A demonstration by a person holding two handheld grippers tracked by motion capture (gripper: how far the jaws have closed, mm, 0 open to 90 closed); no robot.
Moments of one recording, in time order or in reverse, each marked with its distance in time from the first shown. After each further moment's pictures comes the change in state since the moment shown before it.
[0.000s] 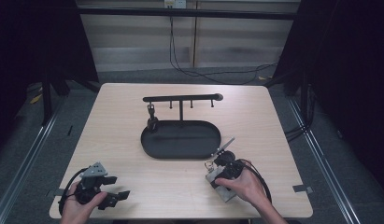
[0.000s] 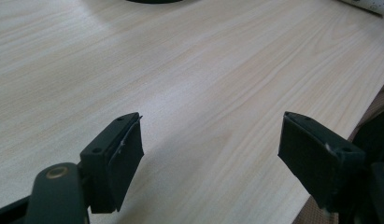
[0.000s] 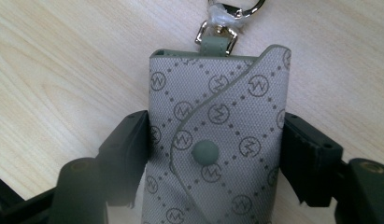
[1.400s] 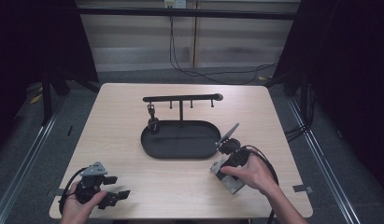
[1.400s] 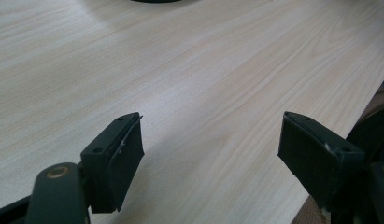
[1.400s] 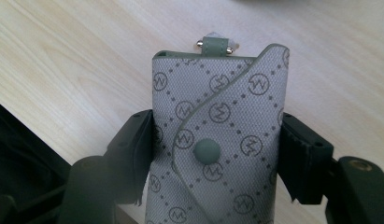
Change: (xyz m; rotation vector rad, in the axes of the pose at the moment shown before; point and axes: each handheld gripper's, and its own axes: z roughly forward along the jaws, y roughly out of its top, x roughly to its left) left arm 0.004 0.001 0.001 0.004 -0.024 -0.022; right arm -0.009 0.018 -0.048 0.059 0.015 -0.016
